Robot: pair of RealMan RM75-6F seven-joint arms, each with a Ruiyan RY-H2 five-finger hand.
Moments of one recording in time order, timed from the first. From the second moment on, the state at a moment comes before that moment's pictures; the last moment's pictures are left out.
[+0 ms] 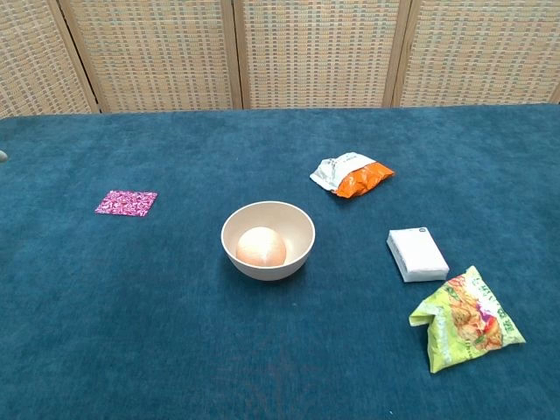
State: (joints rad) left arm -0.34 -1.16 -0.11 -1.86 1.05 1.13 0.60; right arm 0.09 -1.11 0.01 -1.68 -1.52 1.41 0.00
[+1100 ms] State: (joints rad) left arm -0.74 -1.54 -0.16 -1.59 0.48 1.08 0.97; right arm 0.10 -1.09 0.01 -1.65 -1.49 1.35 0.11
